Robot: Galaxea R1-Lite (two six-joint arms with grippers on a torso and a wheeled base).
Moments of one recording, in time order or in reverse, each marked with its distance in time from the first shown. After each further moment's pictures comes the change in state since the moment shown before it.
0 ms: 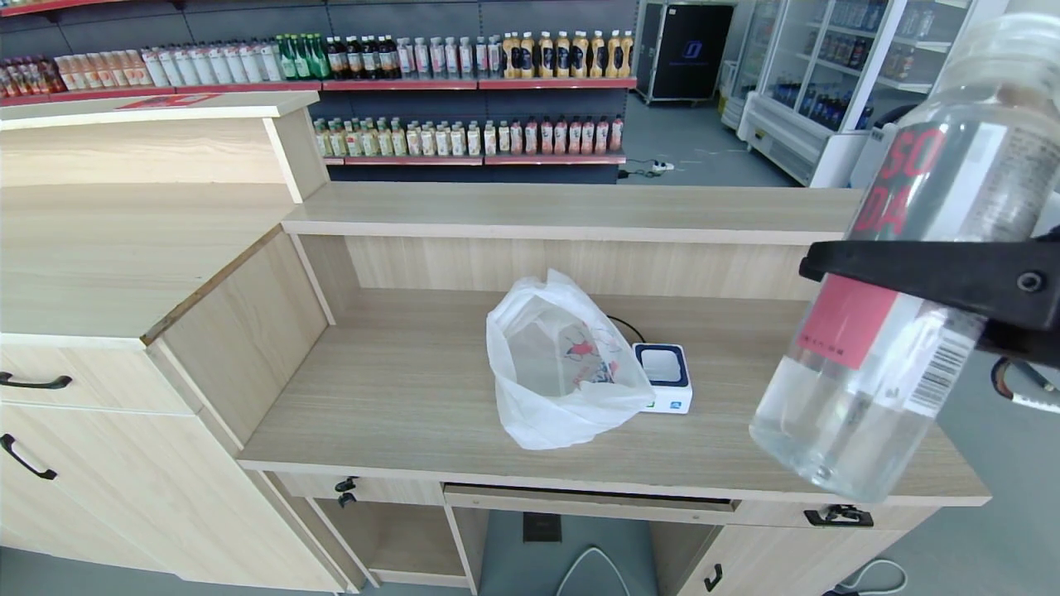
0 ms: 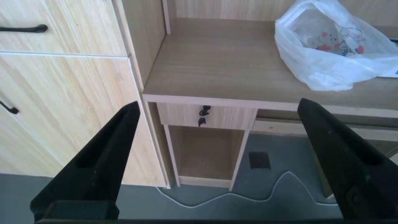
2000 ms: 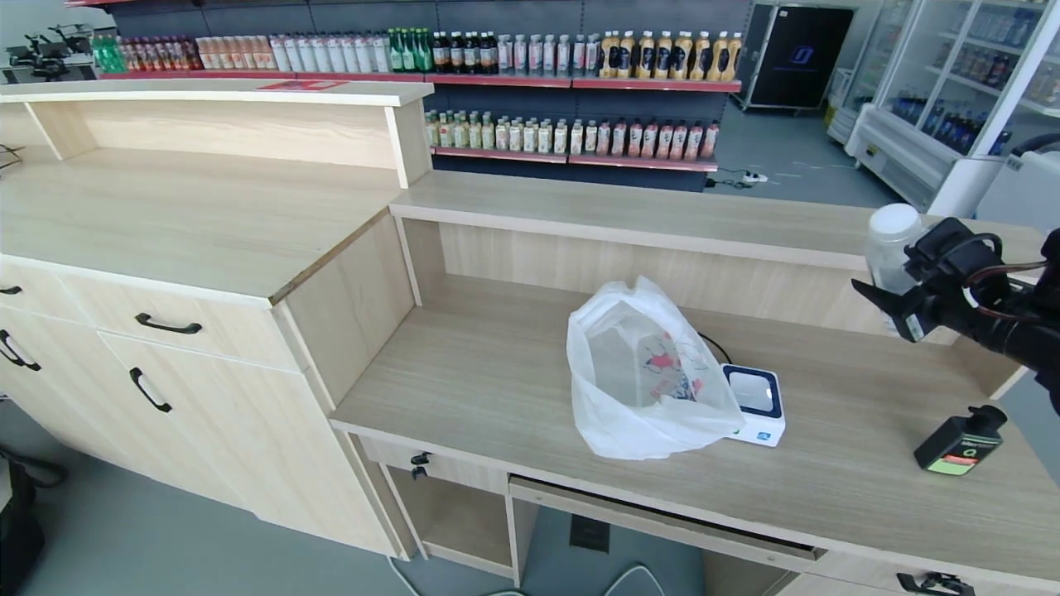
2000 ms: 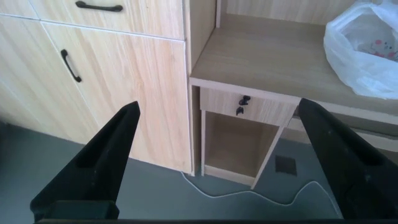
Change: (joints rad) left arm 0.001 0.000 0.000 0.000 0.000 0.000; right arm -0.842 0.661 0.074 -0.744 0.046 -1.195
